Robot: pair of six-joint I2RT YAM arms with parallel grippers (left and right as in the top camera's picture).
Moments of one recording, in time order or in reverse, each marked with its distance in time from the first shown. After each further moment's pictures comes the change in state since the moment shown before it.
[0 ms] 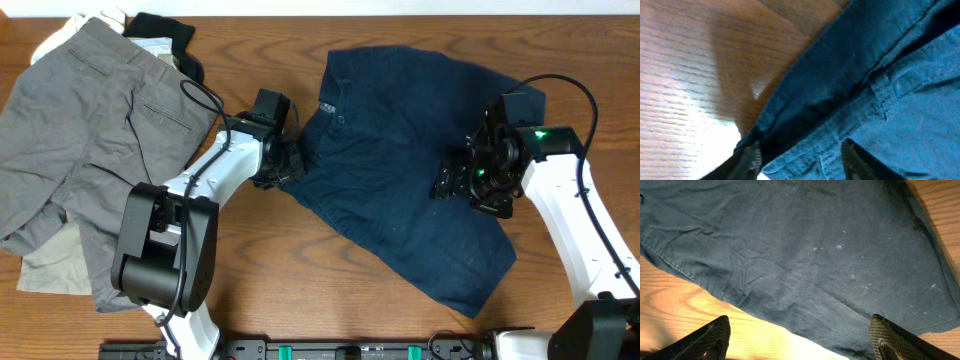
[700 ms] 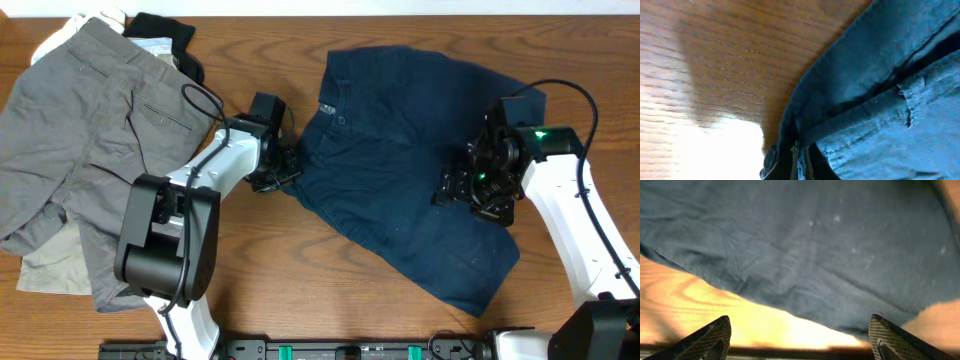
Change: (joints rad) left arm 0.029 0.038 0.001 -0.025 0.059 0.002; right arm 0.000 -0.002 0.000 -0.084 0.001 0.035
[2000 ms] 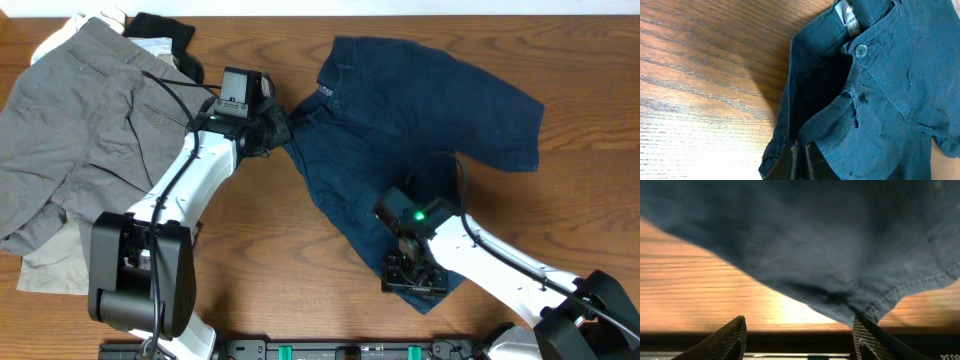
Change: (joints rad) left arm 0.058 -0.166 0.004 0.239 0.007 0.024; right arm 0.593 -0.005 -0.401 0.218 0.018 0.383
